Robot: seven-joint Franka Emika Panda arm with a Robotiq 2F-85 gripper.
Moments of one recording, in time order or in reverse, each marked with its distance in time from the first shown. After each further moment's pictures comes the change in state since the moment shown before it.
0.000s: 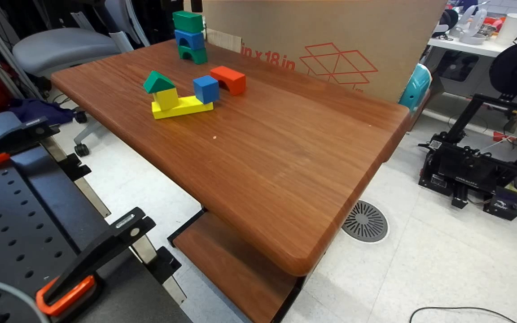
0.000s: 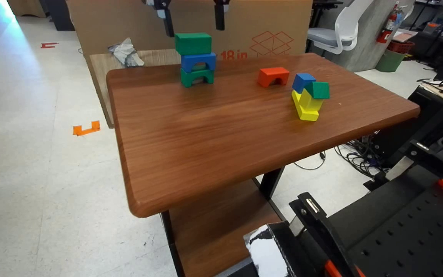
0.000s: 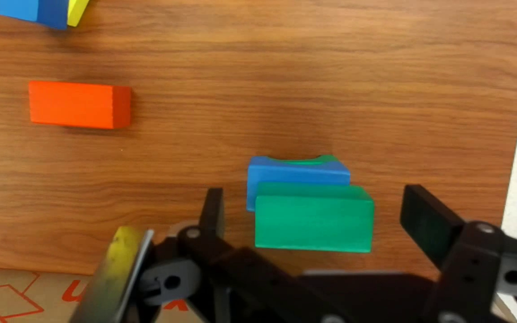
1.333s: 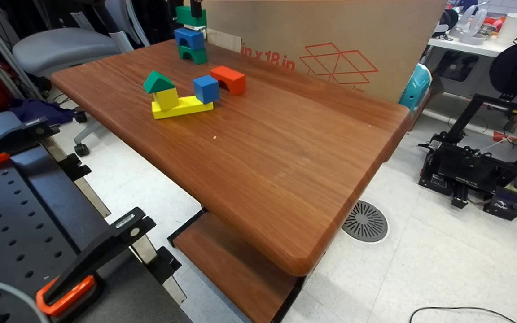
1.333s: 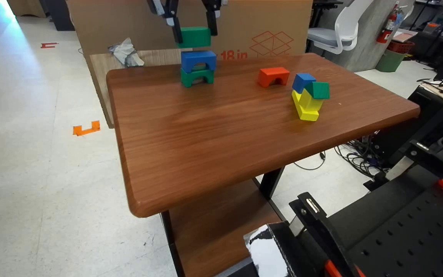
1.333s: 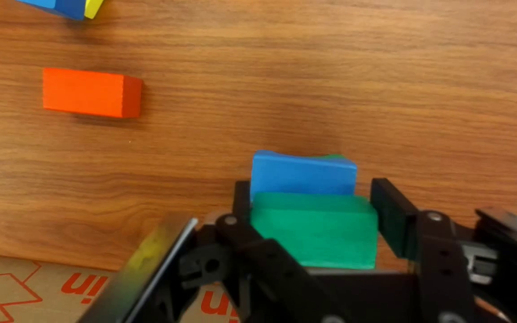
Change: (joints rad) arm 0.038 0.074 -0.034 0.130 -0.007 -0.112 -0.033
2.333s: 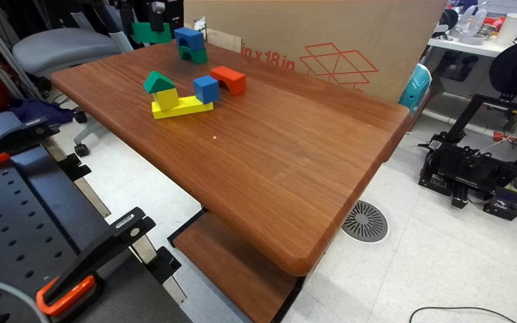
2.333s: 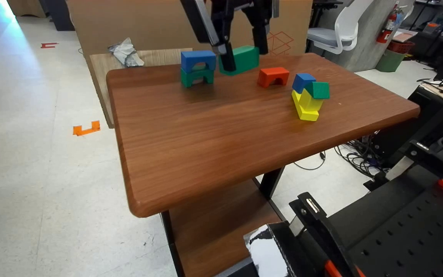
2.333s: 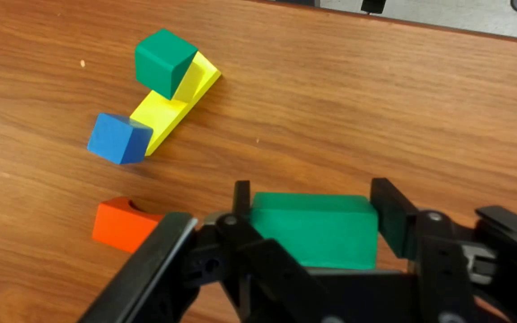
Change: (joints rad) arm 0.018 -0.289 0.001 -0.504 -0.106 0.118 -0.022
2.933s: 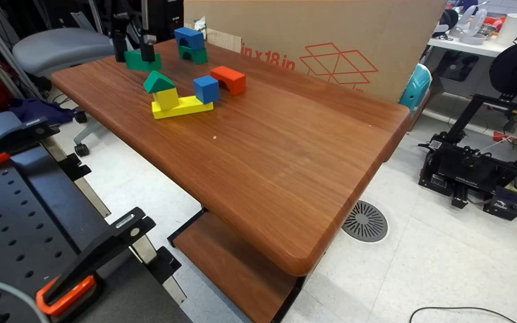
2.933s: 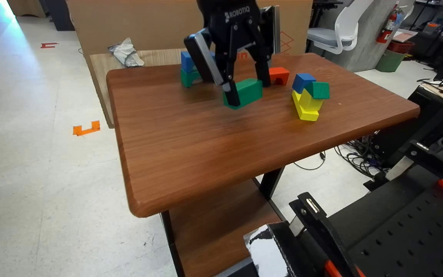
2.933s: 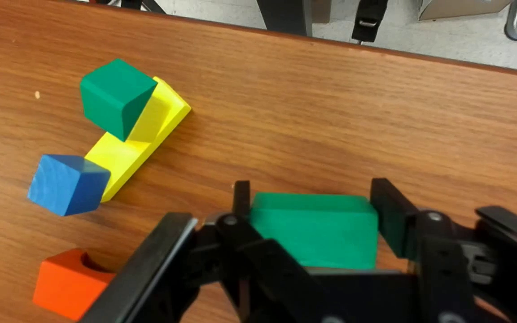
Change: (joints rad) arm 0.000 0.055 0.011 -0.031 0.008 0.017 0.018
